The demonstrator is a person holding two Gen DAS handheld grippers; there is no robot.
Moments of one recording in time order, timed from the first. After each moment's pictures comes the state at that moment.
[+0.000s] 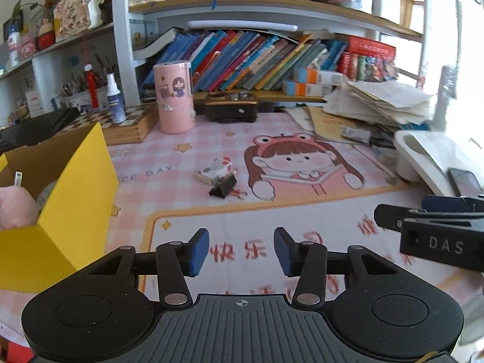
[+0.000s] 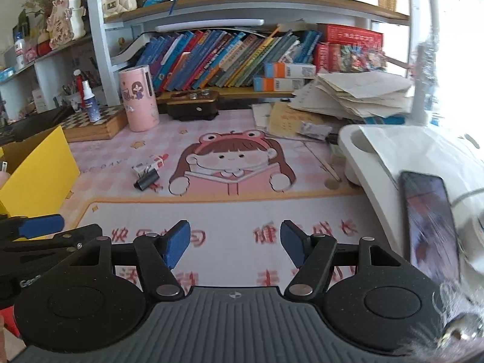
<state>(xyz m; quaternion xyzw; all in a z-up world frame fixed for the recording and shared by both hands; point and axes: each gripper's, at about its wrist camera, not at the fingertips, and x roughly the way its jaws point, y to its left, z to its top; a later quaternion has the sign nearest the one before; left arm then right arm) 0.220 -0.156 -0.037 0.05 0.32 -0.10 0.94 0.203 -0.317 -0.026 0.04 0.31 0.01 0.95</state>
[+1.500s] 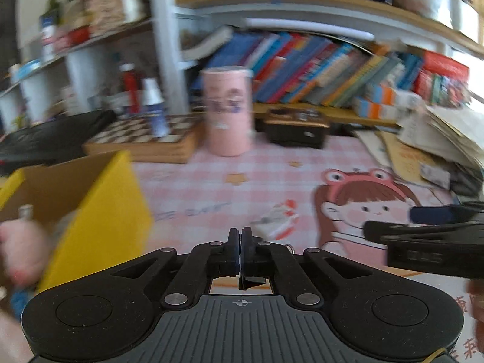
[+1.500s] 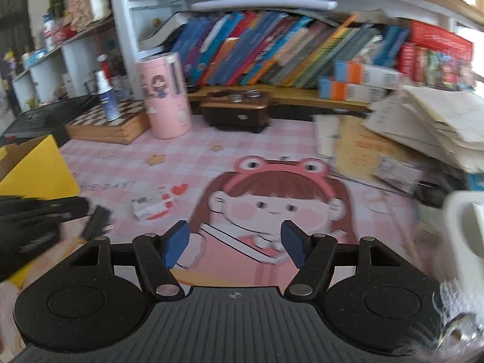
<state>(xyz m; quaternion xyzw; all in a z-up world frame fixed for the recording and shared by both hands) 0.318 -0.139 -0.033 0.03 0.32 0.02 0.95 0.373 -0.314 -0.049 0.02 0.33 0.14 0.93</state>
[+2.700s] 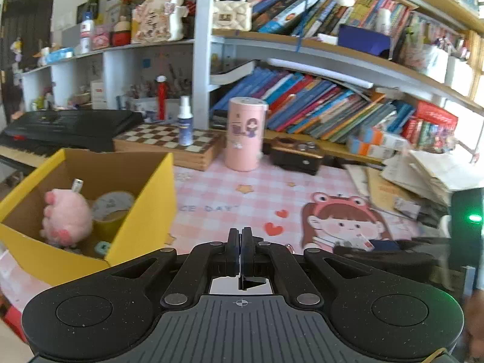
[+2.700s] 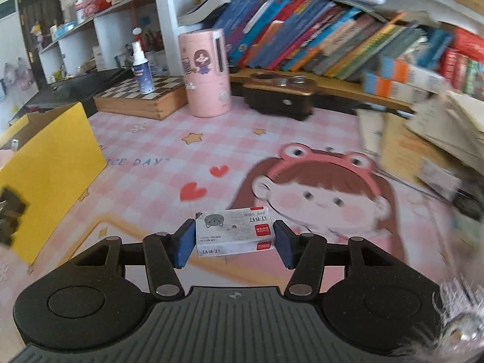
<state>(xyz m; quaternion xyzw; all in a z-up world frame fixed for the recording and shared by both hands) 0.234 -0.117 0.012 -0.04 0.28 0.00 0.96 0.359 -0.290 -0.054 -0.01 0.35 0.18 0.92</state>
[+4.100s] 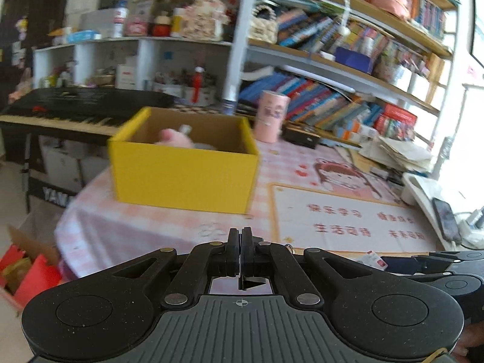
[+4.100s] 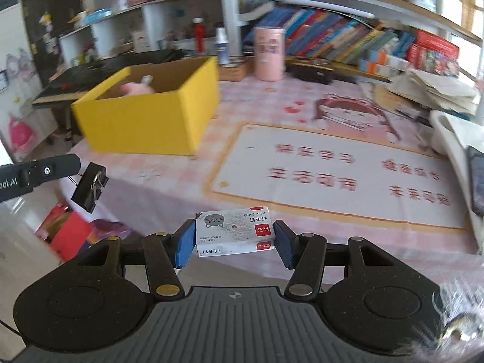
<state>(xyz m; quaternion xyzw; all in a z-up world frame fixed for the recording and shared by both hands) 0.022 0.073 0.006 -0.08 0.27 -0.05 0.96 0.052 -0.142 -0.013 -0.02 0.36 0.14 0.92</state>
